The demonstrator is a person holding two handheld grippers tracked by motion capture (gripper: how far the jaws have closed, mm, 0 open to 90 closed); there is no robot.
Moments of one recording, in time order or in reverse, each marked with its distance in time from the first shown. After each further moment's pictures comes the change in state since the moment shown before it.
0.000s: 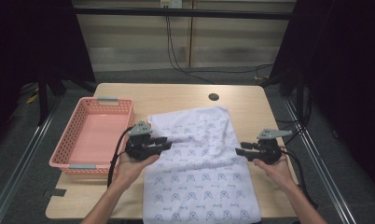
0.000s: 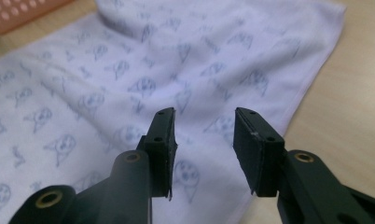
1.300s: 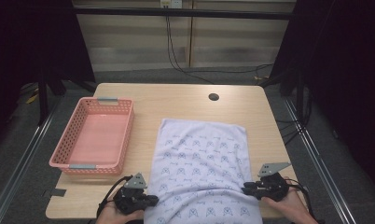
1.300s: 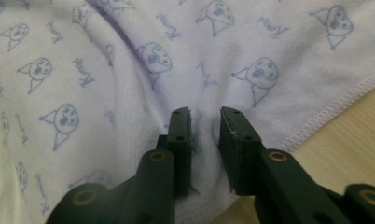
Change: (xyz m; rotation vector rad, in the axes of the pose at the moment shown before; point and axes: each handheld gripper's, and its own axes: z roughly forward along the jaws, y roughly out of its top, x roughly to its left) left arm -0.052 -0.099 -0.035 0.348 -0.125 0.062; right arm 0.050 -0.063 -0.035 0.251 0.122 -0.078
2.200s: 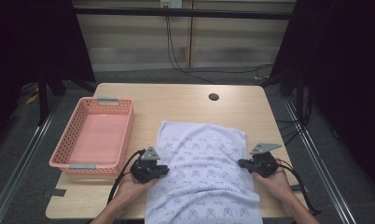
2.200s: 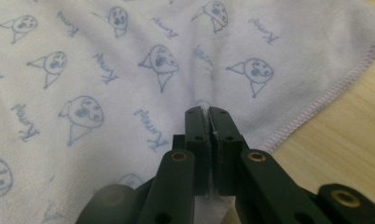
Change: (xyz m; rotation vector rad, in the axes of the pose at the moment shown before) left arm 0.052 0.054 0.040 -0.092 0.154 0.019; right arm -0.045 0.037 0.030 -0.080 -0.192 0.028
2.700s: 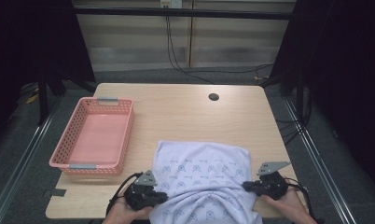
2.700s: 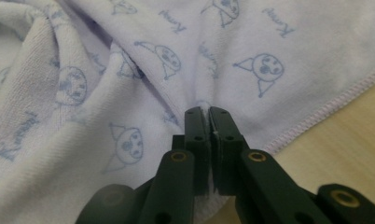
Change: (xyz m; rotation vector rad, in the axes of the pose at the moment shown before) left arm -0.050 -0.036 -0.032 0.061 -0.195 0.010; right arm 0.037 -0.033 -0.039 0.083 0.152 -0.025
